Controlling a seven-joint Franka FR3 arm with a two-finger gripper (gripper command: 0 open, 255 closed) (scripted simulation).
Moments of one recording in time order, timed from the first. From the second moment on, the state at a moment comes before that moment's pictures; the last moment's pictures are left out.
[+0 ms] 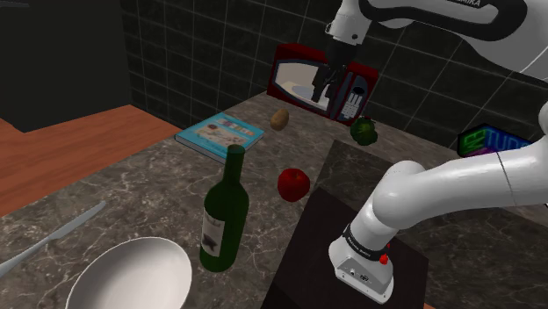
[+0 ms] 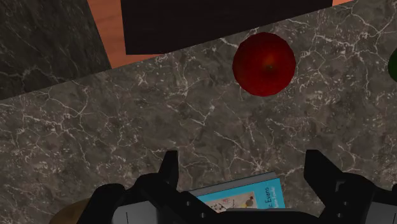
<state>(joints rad) -0.02 -0.74 -0.07 -2.28 -0.03 1.55 -0.07</state>
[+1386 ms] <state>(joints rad) 0.12 -1.08 0.09 -2.96 0.06 2.00 -0.01</state>
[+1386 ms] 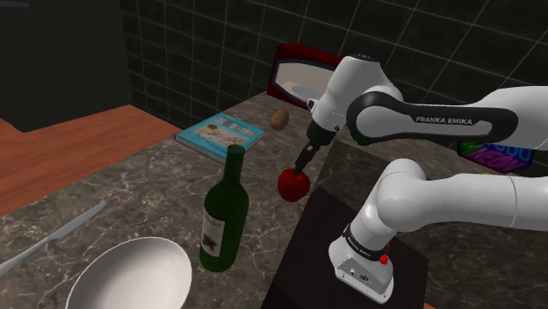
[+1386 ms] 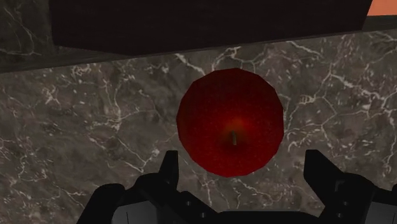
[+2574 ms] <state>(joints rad) 0.12 -1.03 0.09 -3.01 0.06 2.09 -0.01</state>
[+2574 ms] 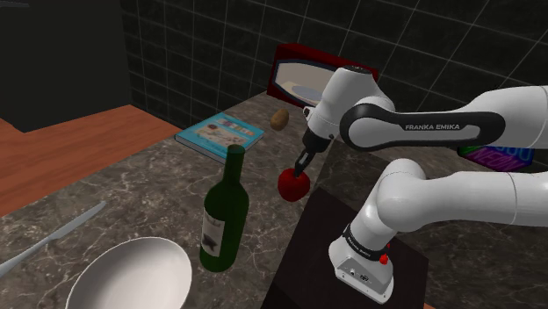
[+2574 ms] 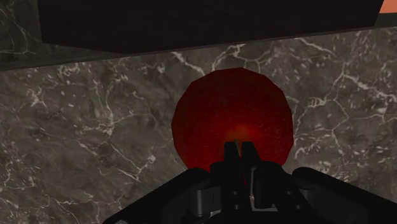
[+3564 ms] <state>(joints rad) 0.11 -1.07 0.08 -2.88 0.05 1.93 -0.01</state>
